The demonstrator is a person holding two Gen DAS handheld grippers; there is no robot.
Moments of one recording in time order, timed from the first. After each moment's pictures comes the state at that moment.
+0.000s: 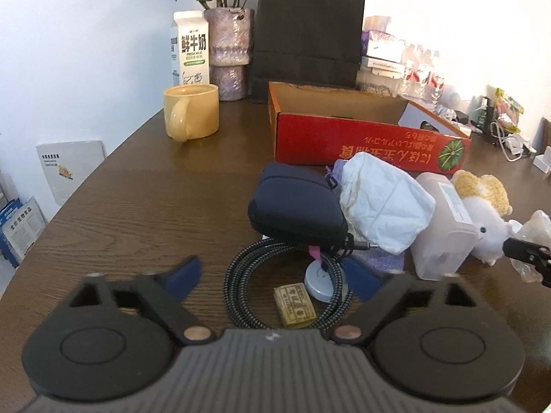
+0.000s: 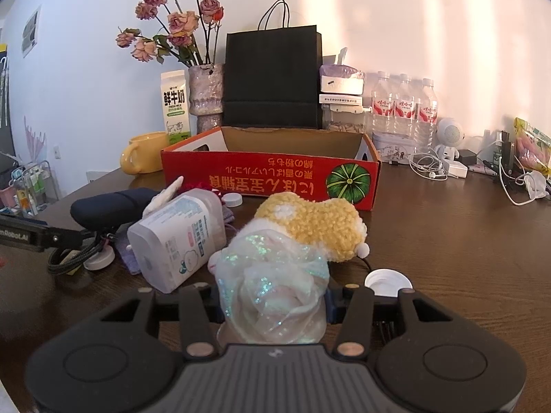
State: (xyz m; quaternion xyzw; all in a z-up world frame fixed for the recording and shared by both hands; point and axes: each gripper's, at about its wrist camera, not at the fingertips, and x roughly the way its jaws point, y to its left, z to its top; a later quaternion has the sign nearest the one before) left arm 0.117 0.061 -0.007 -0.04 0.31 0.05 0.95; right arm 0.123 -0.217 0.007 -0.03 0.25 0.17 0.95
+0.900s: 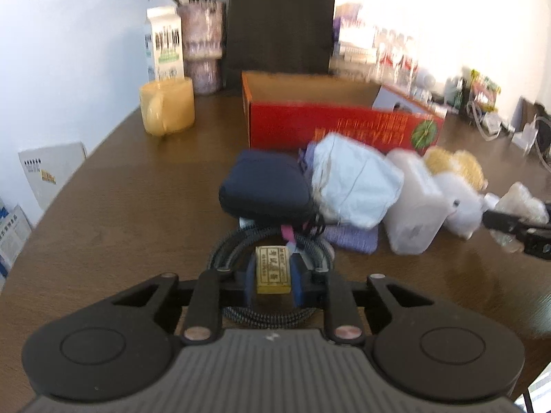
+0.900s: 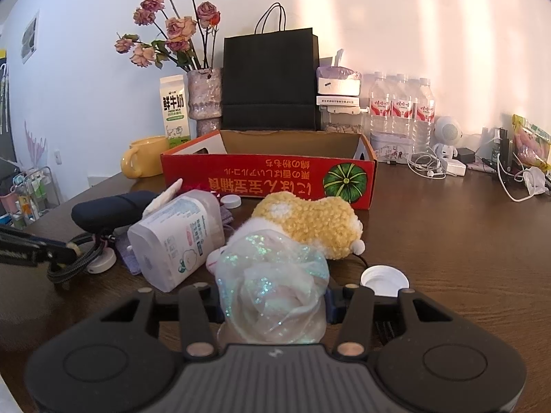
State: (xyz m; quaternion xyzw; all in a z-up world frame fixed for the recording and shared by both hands) left arm 0.103 0.051 -0.002 -0.02 0.32 0.01 0.95; right arm 0.119 -0.223 0.005 -0.02 0.24 0.17 0.95
